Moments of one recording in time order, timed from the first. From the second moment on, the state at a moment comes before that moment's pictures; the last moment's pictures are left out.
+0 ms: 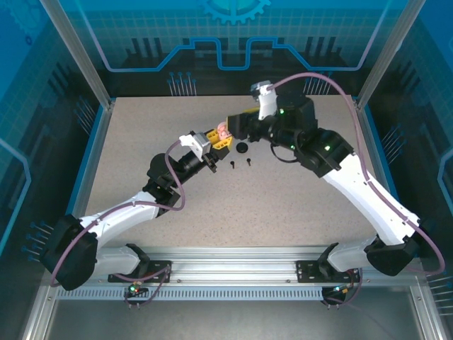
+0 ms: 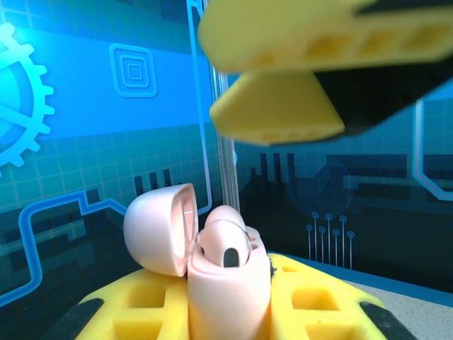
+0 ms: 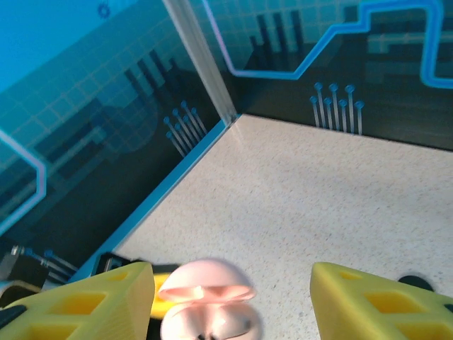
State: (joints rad) left arm -0.60 1.24 0.68 0.89 0.26 0.01; right arm 0.69 1.36 1.66 -0.60 -0.08 0.36
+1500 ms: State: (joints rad) left arm -0.63 1.29 0.69 0.70 0.14 -0.13; right arm 0.43 1.31 1.39 -0.85 -0.13 0.48
